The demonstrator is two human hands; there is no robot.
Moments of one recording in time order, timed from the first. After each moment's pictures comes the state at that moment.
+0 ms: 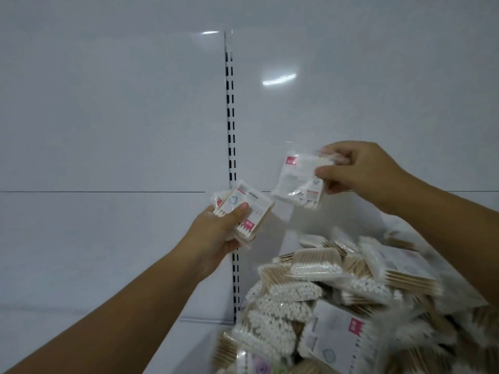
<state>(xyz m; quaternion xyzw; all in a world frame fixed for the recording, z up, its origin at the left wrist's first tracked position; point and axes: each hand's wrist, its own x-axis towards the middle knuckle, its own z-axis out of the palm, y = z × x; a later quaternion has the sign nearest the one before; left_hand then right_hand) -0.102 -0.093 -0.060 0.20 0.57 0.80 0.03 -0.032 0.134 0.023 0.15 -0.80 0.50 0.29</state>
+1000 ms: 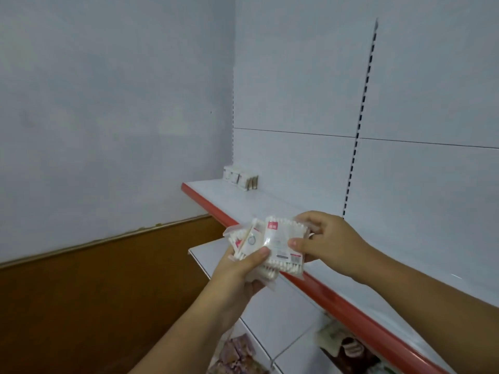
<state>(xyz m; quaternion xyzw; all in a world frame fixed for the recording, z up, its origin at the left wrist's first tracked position) 0.093 -0.725 -0.202 -0.07 0.51 0.84 -0.19 -0.028 -0.587 -0.142 0.39 -0.75 0.52 -0.11</state>
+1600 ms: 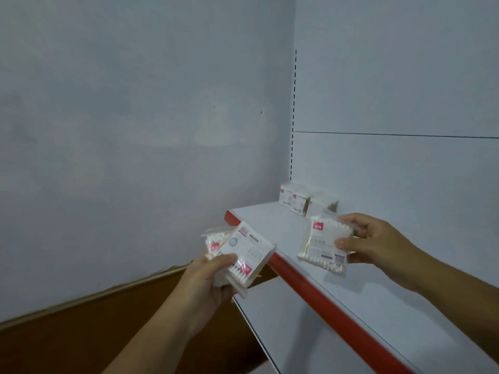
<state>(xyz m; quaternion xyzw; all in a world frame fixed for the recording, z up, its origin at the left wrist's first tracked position) -0.012 -1.081 -0.201 -0.17 0.52 0.80 -0.25 -0.226 -0.892 -0.155 0.35 -0.70 0.60 -0.18</state>
